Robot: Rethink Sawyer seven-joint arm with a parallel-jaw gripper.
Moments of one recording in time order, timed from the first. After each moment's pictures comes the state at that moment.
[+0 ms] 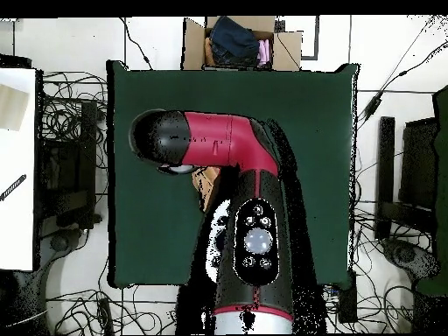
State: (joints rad) arm -0.06 -0.71 -0.01 1.42 -0.02 0.87 1.57
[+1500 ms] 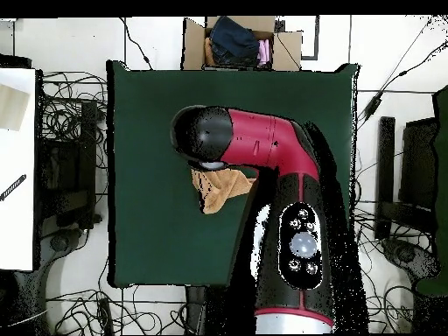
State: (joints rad) arm -0.16 -0.72 -0.01 1.42 -0.02 0.87 1.57
